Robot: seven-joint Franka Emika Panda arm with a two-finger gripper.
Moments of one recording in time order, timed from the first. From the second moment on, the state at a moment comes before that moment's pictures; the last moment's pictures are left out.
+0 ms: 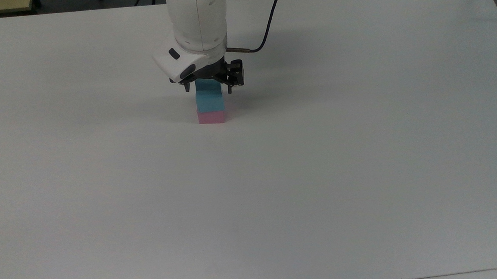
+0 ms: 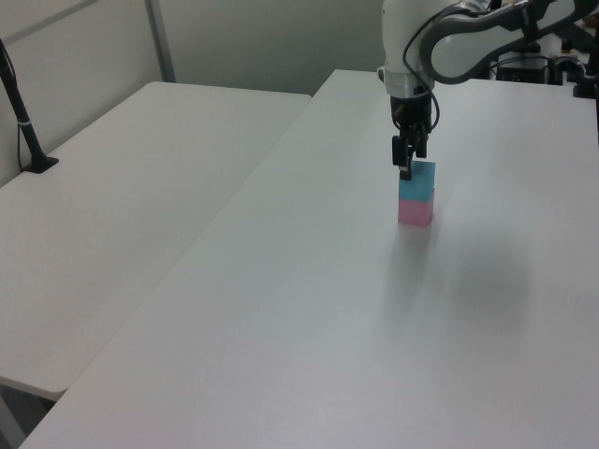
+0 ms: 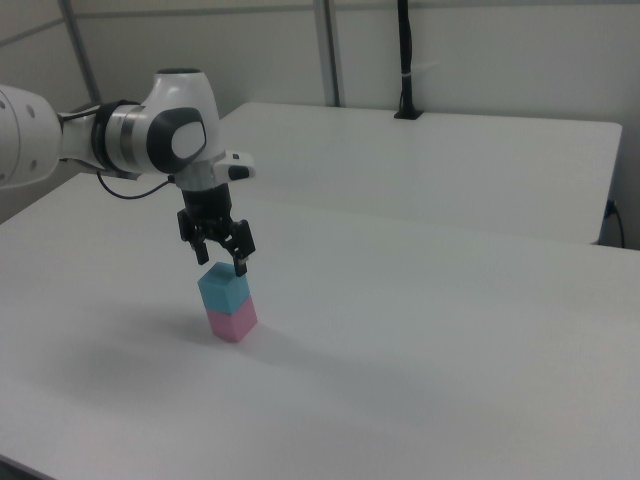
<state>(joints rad) -0.08 0.24 0.17 -1.78 -0.08 1.94 0.18</state>
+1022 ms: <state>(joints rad) -0.17 -0.05 0.02 -1.55 0.00 1.42 0.02</state>
